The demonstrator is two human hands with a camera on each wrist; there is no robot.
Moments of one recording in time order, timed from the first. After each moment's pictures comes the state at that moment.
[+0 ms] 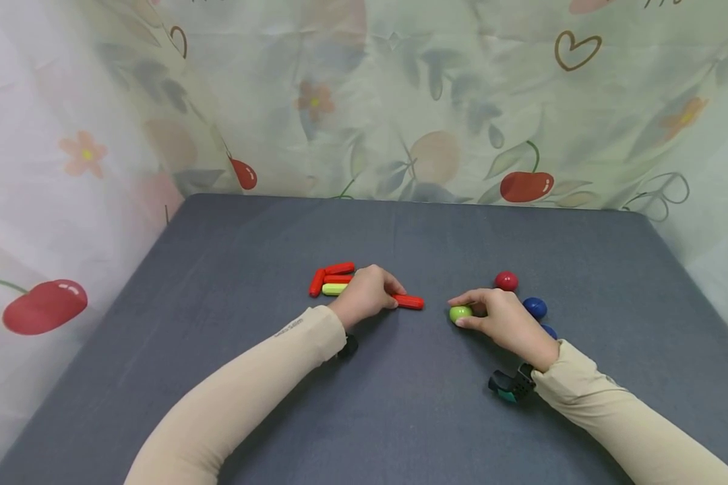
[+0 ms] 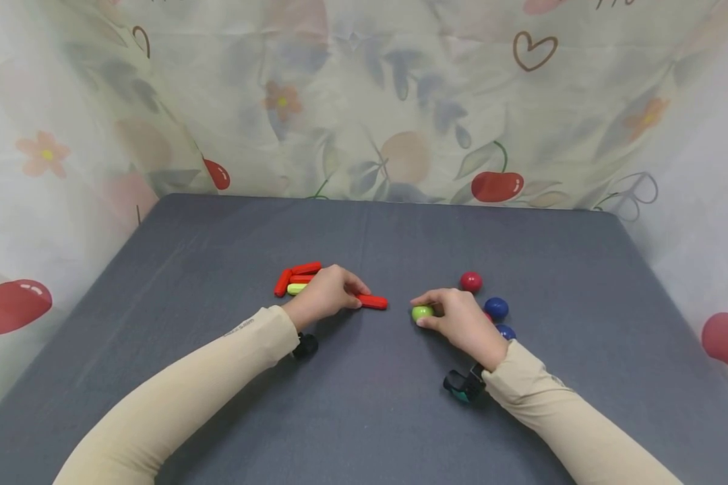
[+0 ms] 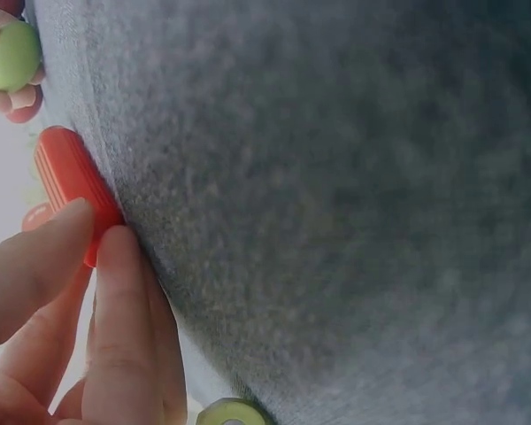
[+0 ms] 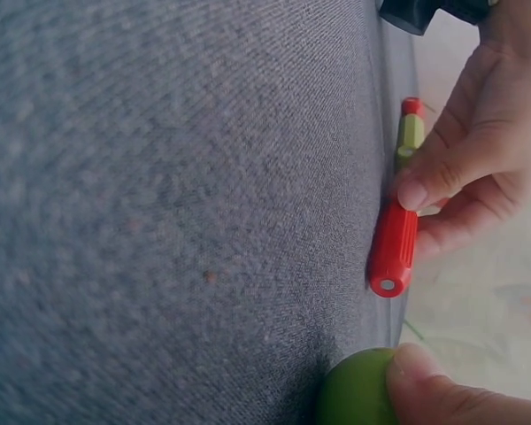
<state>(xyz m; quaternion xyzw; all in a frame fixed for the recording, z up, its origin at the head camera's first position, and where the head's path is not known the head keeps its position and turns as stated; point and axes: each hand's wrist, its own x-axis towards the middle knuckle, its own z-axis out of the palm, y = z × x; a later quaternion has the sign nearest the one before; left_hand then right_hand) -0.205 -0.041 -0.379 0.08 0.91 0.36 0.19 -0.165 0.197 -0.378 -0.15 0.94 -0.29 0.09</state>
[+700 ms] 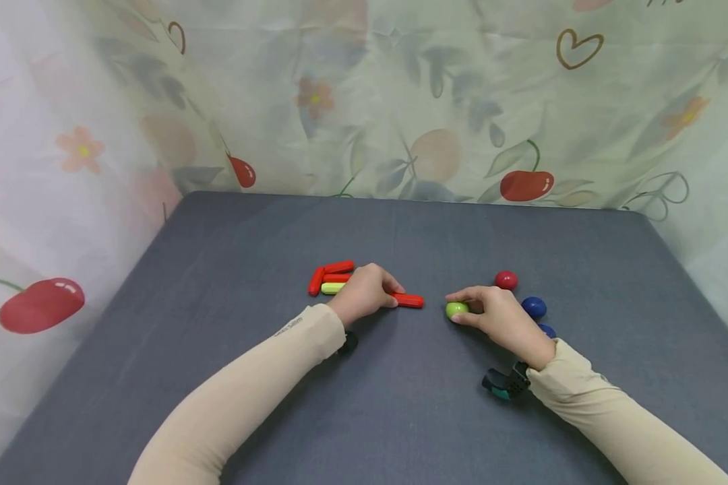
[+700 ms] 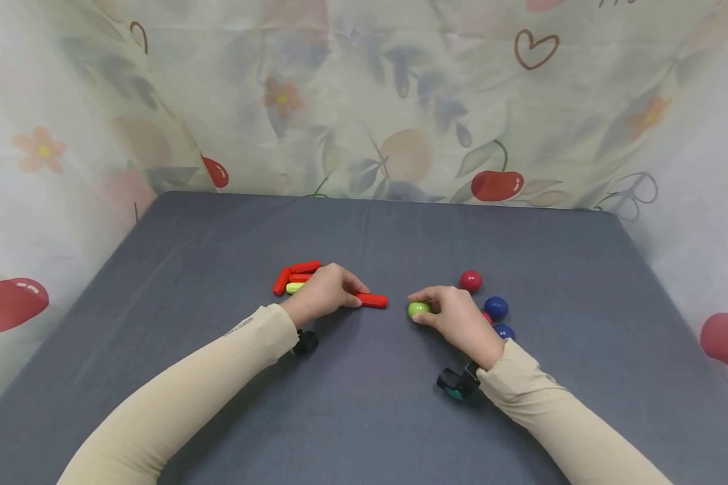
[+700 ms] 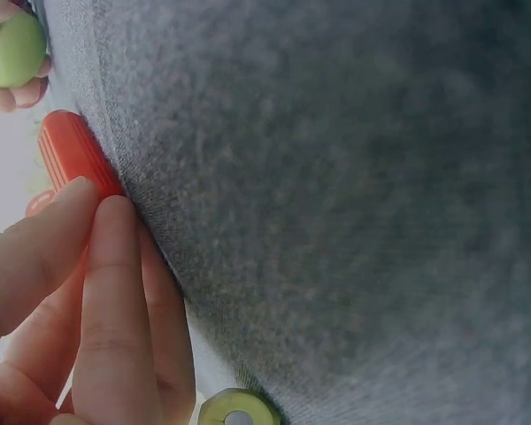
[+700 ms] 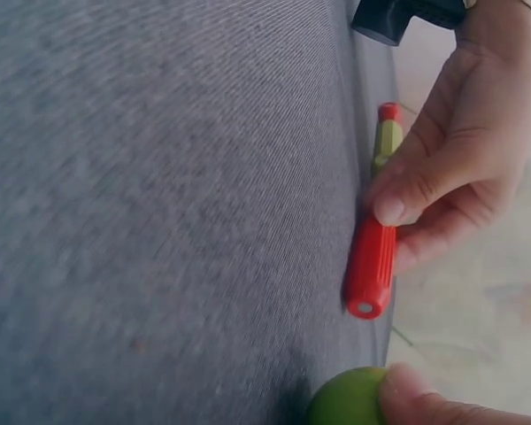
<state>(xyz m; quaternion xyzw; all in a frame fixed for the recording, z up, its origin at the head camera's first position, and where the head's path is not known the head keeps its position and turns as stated) -0.205 -0.044 -0.376 0.09 0.91 0.35 0.20 -0.165 0.192 -0.378 -0.14 0.94 -0.31 0.09</state>
